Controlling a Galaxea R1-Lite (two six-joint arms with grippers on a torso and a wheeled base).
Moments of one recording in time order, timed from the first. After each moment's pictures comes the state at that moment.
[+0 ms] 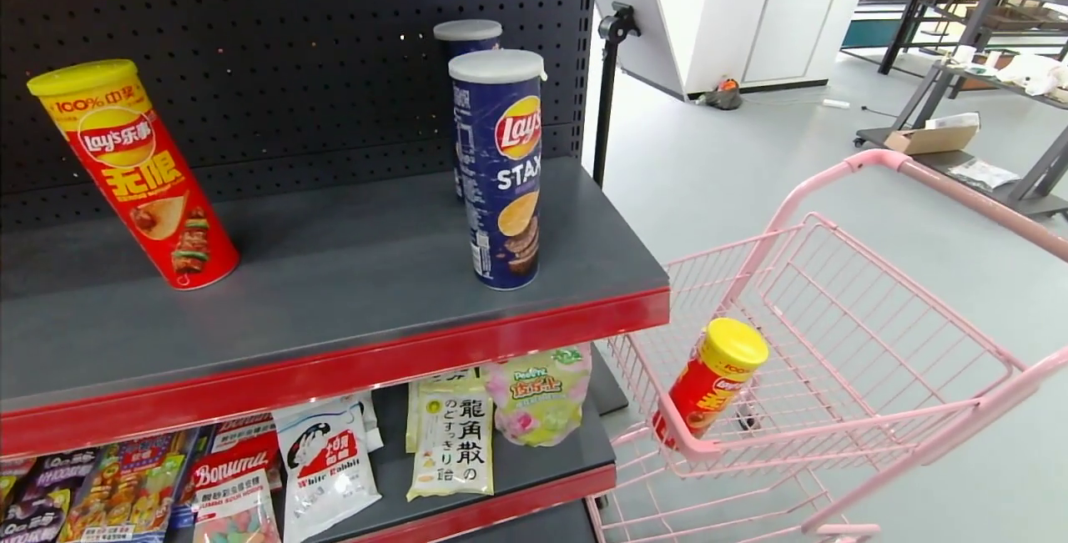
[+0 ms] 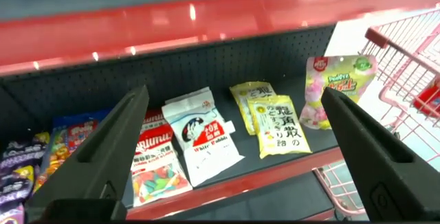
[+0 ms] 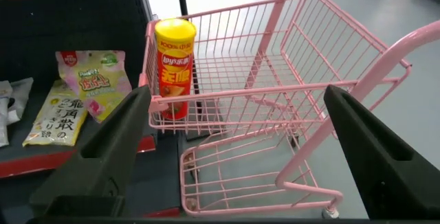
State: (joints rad) left arm -0.01 0.00 0.00 0.01 -0.04 0.00; right arm 0.00 0.00 0.00 0.00 0.04 0.00
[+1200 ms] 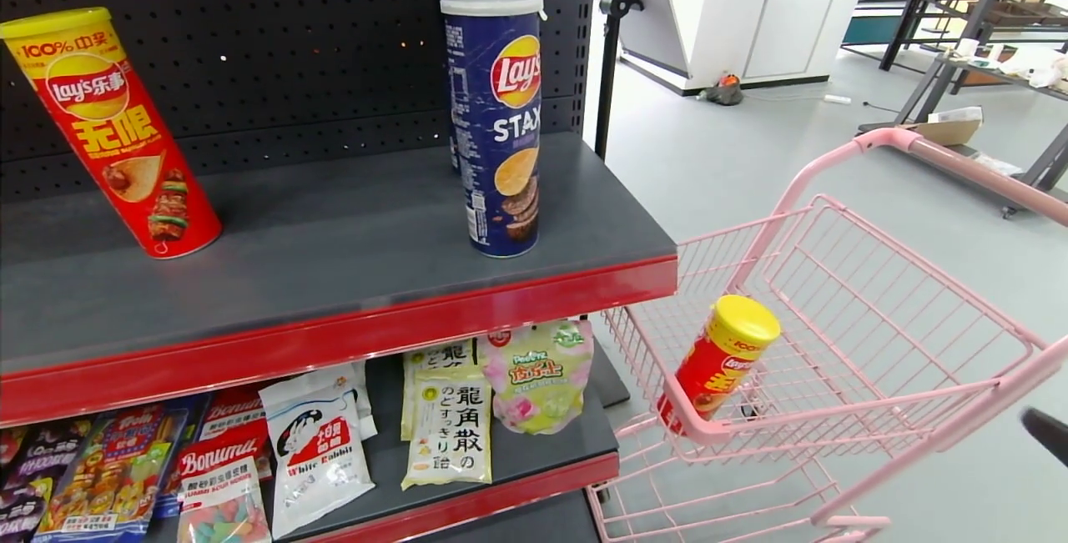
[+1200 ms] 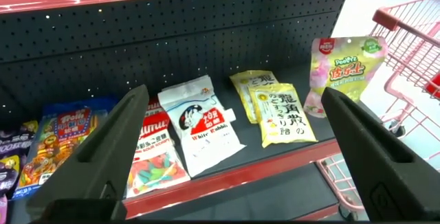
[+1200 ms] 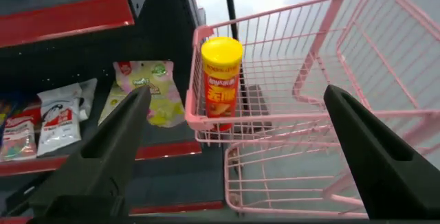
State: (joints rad) left arm -0.01 0.00 0.00 0.01 -0.04 0.00; right arm 0.12 0.66 -0.33 -0.19 0.11 0.12
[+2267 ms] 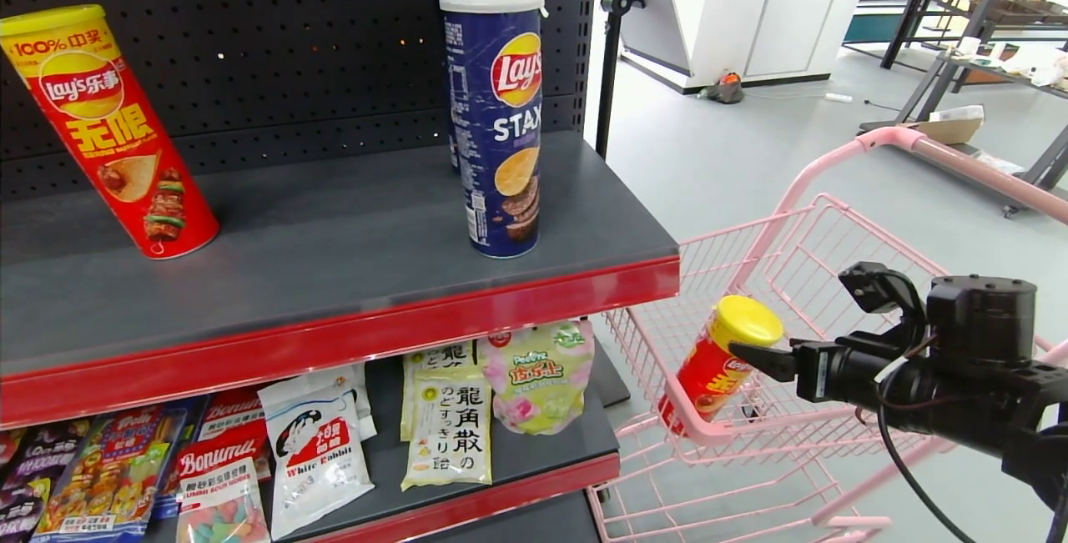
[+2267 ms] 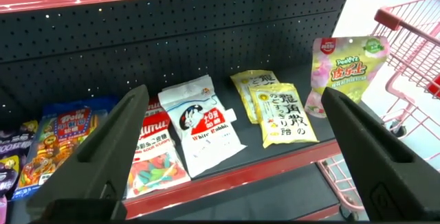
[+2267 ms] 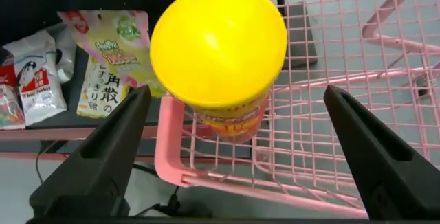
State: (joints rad) left arm -0.01 0.00 0.00 0.01 -0.04 0.00; right arm 0.15 1.73 -0.38 -0.88 0.24 0.14
